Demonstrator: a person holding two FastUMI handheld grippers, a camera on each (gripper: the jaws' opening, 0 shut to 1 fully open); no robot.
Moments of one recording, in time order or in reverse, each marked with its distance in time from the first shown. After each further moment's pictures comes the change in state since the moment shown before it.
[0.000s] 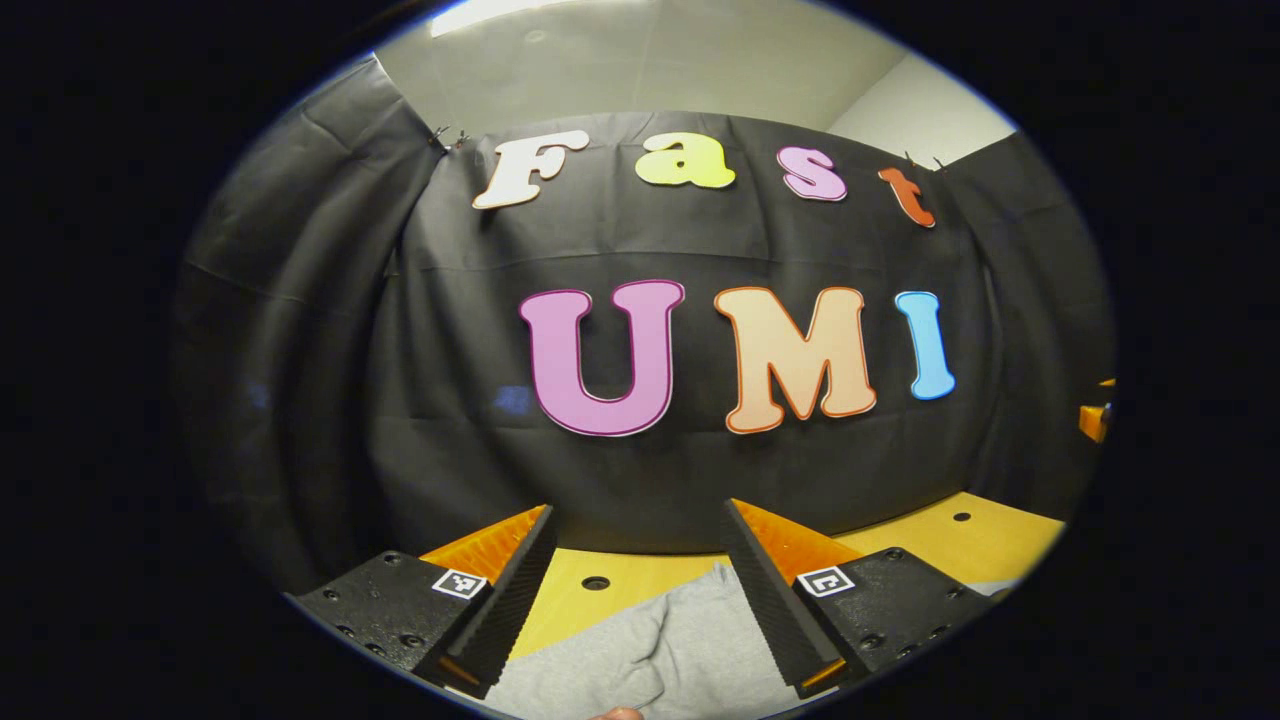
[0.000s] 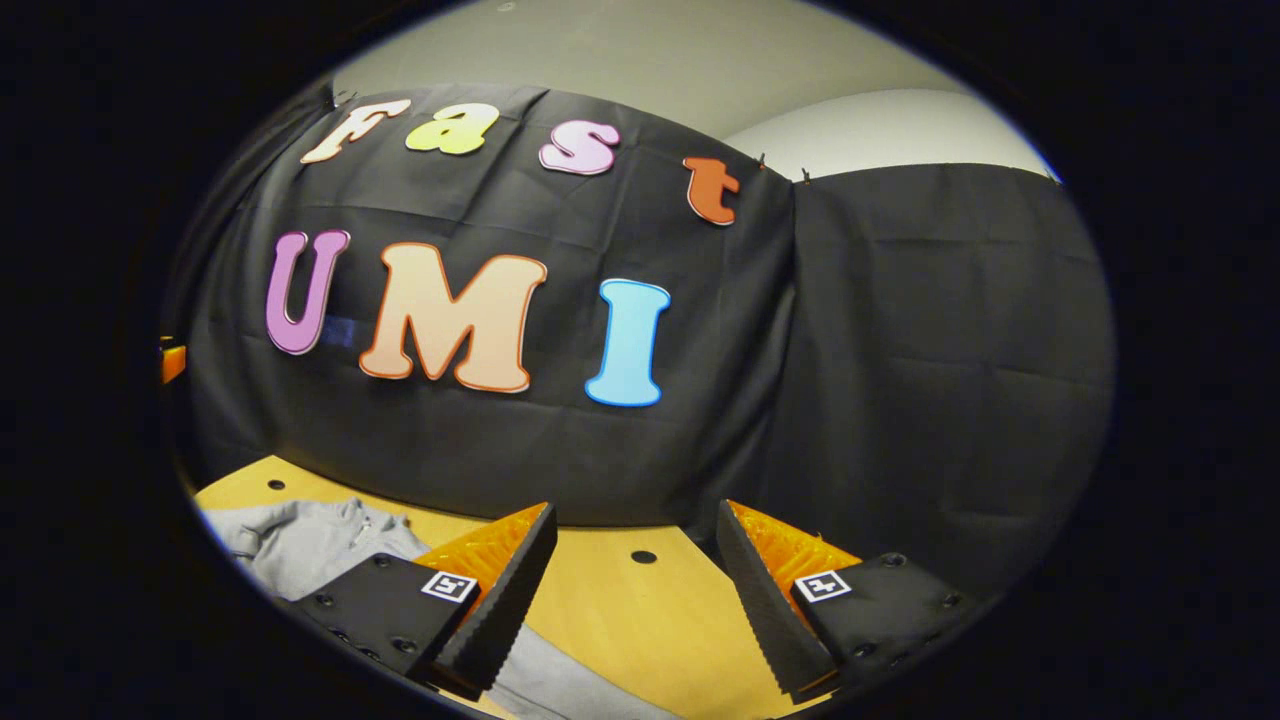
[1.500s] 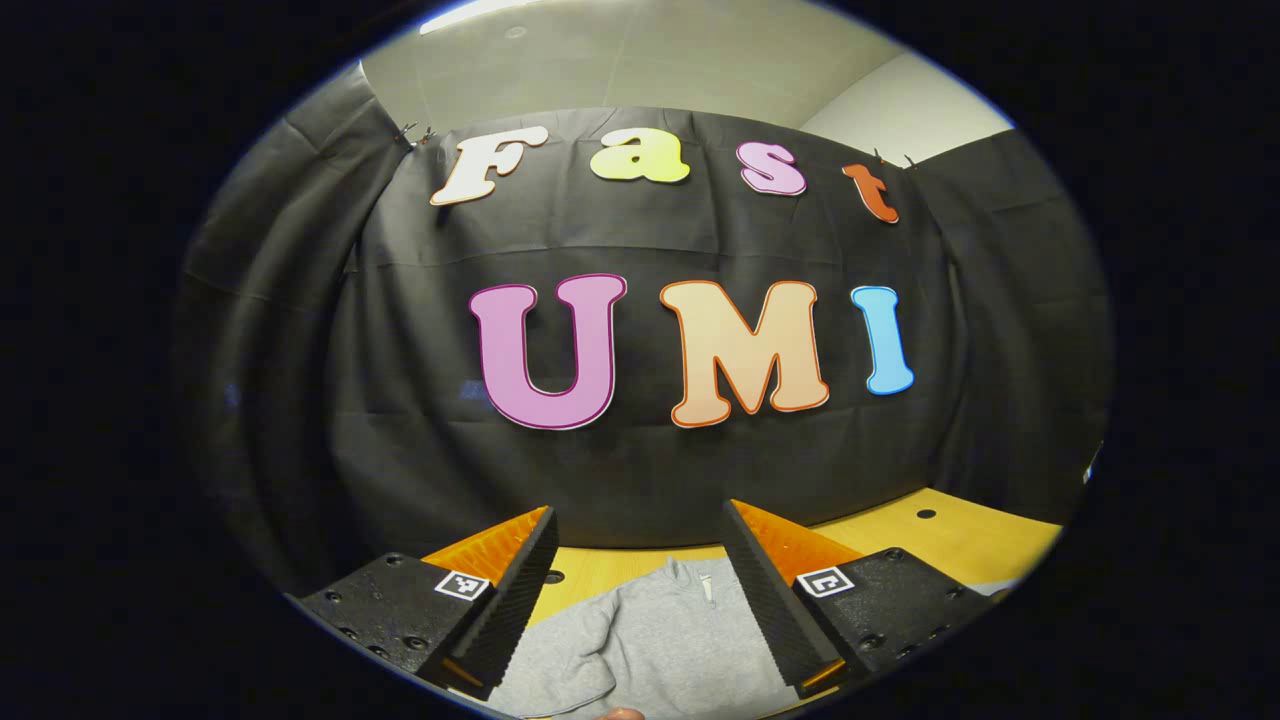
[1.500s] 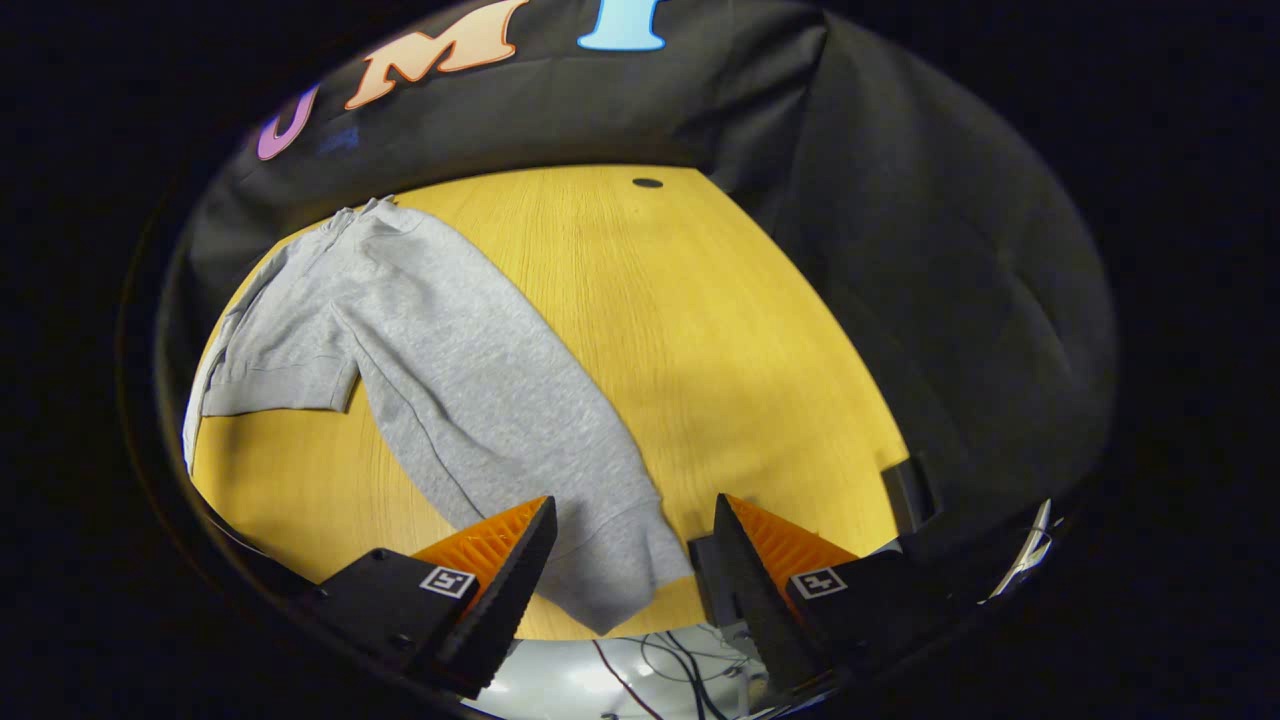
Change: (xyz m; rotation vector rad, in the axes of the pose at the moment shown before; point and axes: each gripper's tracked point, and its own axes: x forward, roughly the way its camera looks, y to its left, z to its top) left arm -0.006 -0.048 -0.004 0.002 0.020 -0.084; right arm -0.126 -0.068 -0.344 -0.049 0.965 0.145
